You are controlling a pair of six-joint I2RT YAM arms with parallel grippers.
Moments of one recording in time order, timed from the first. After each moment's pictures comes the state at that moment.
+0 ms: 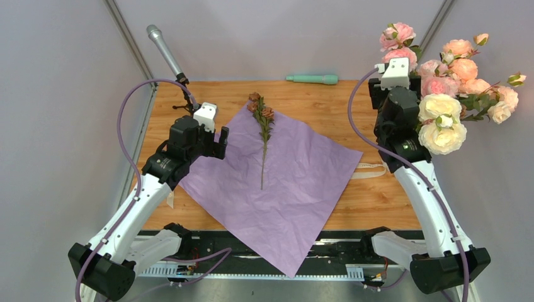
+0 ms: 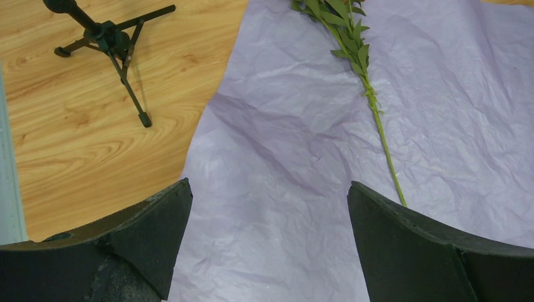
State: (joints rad) left arm -0.42 0.97 0.96 -0.48 -0.11 0.00; right arm 0.24 1.09 1.24 -0.18 0.63 -0.38
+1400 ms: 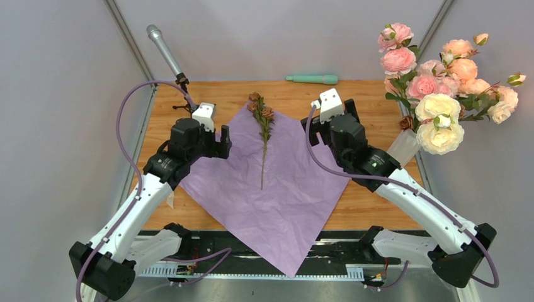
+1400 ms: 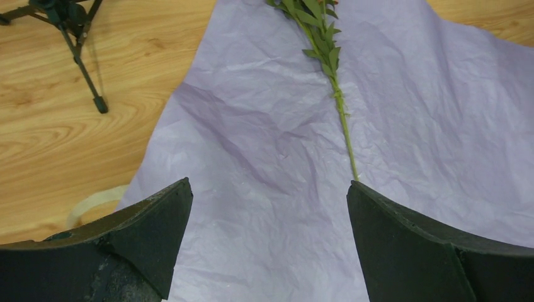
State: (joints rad) left arm -0.42 0.98 0.95 -0.48 -0.07 -0.13; right arm 0.76 1.08 1.16 -0.36 0.63 -0.20
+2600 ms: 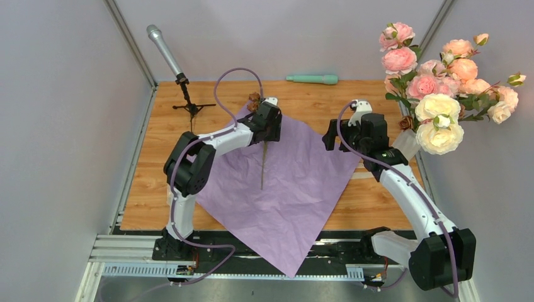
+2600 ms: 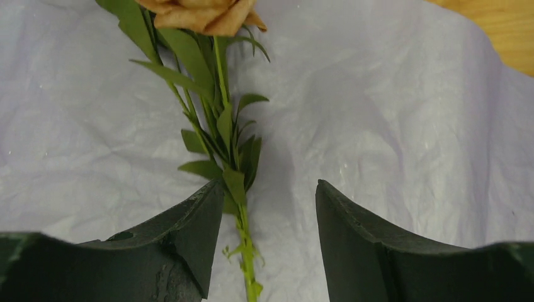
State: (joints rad) left arm -0.65 2.01 1.44 -0.23 -0.23 -0.39; right arm 0.23 1.11 0.88 -0.29 -0.12 0.17
